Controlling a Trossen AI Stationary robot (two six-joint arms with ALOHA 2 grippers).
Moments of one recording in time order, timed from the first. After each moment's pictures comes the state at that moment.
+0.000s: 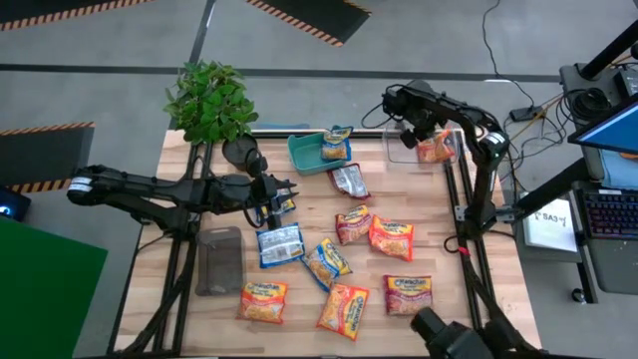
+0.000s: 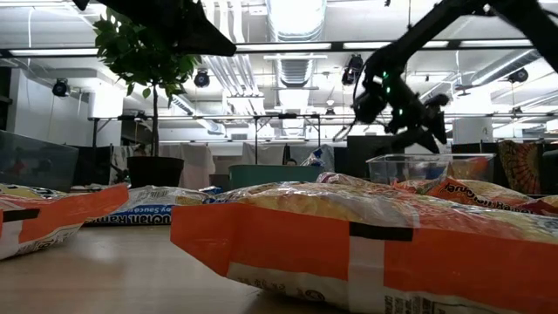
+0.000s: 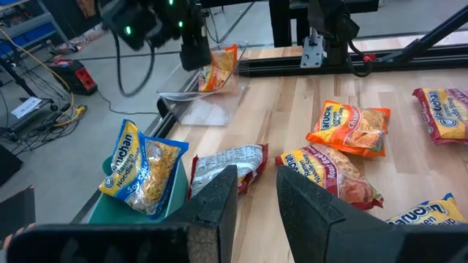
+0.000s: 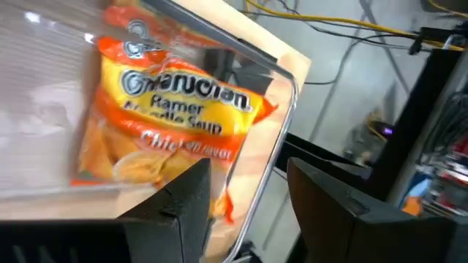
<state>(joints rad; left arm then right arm) -0.04 1.10 0.77 -0.02 -0.39 0.07 -0.91 1.92 1.60 -1.54 0.61 0.39</state>
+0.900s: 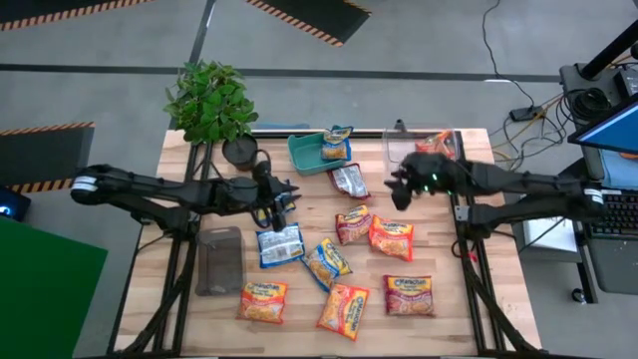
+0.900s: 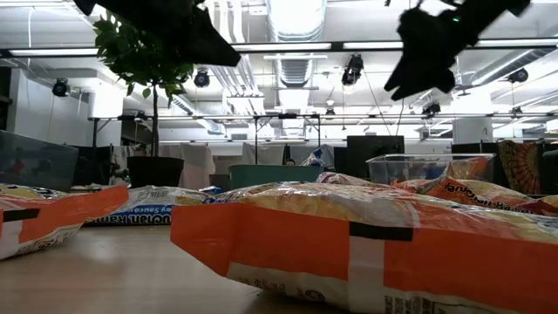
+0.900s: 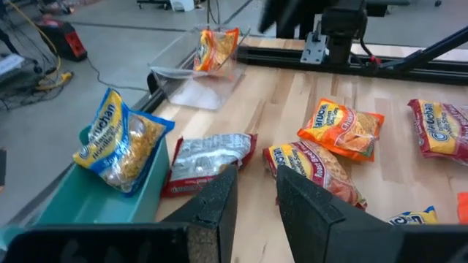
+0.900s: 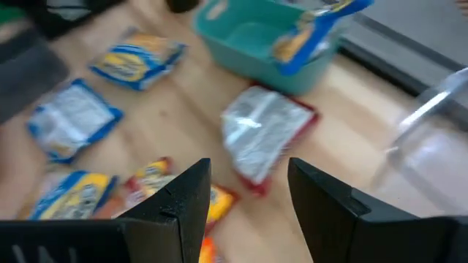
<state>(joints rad) -0.04 1.16 0.77 -0.01 -0.38 -0.10 -0.20 0.90 0.72 -0.46 0.17 0.40</state>
